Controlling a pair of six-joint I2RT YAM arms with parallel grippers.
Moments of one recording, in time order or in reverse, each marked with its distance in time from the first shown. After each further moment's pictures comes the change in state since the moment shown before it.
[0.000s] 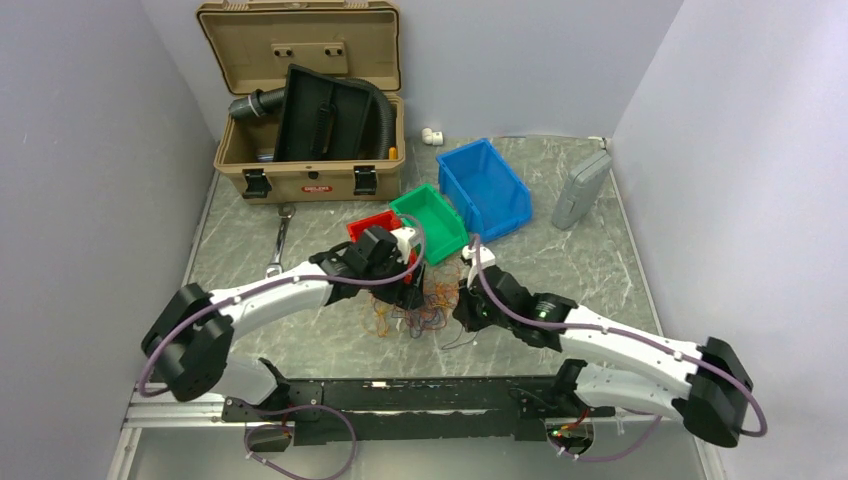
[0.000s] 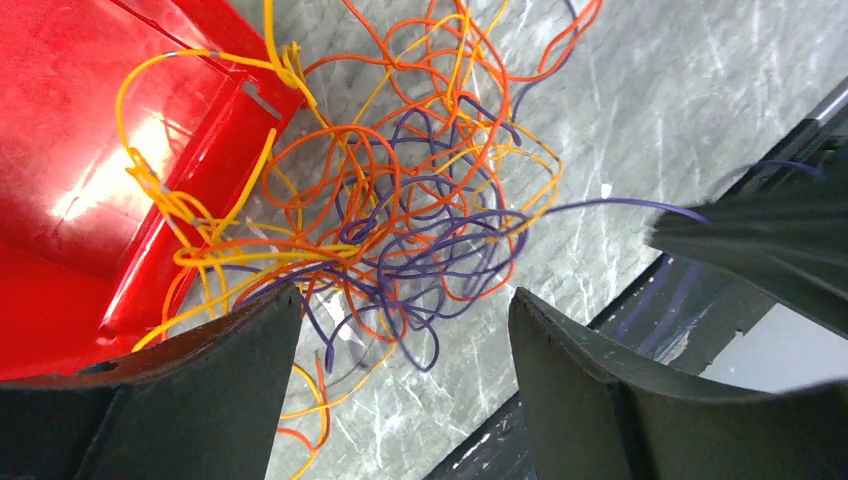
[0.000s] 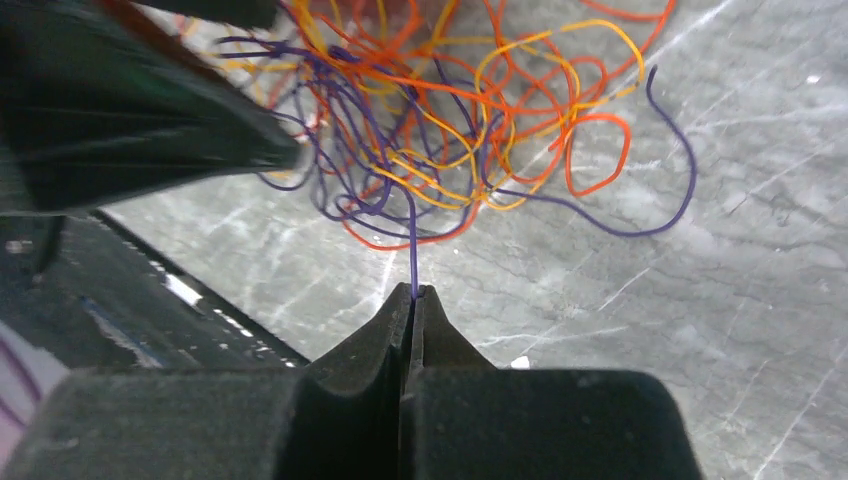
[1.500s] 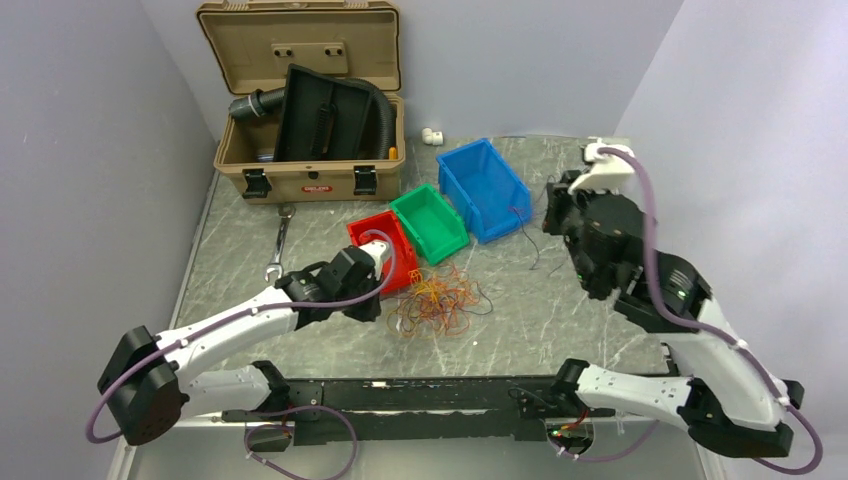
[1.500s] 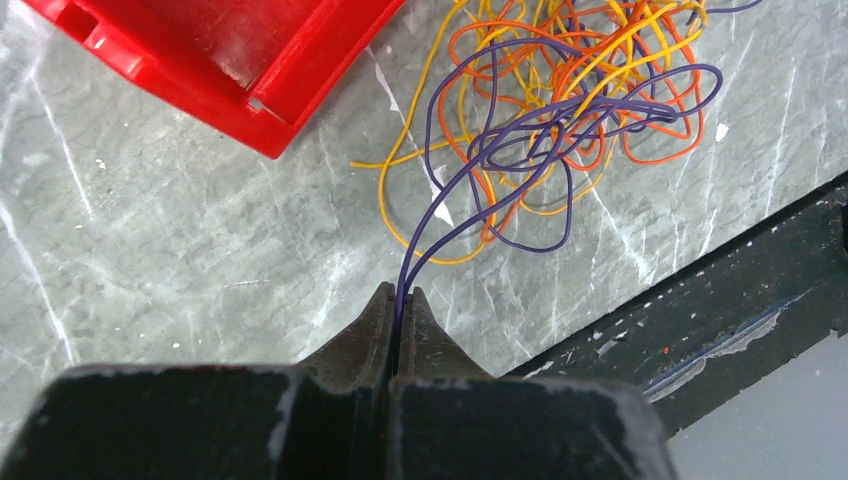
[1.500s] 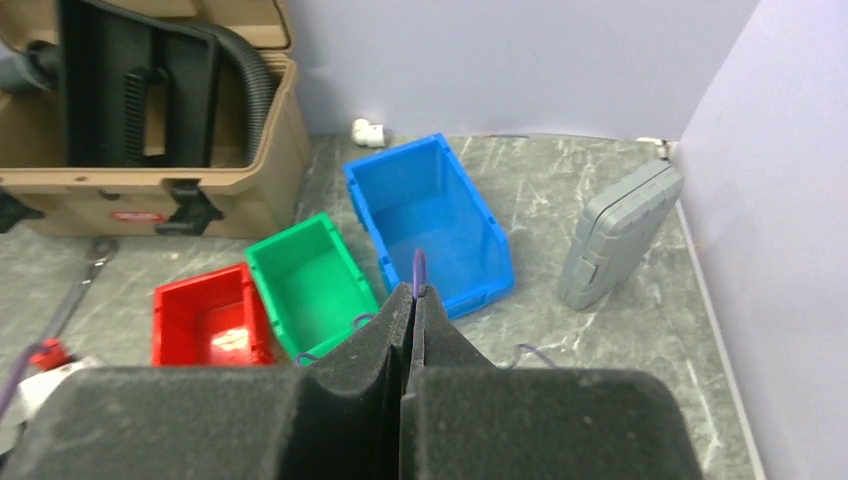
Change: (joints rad) left arm -0.035 -0.236 -0.113 -0.213 -0.213 -0.064; right arm -0.014 -0.121 0.904 -0.418 0.743 -0.338
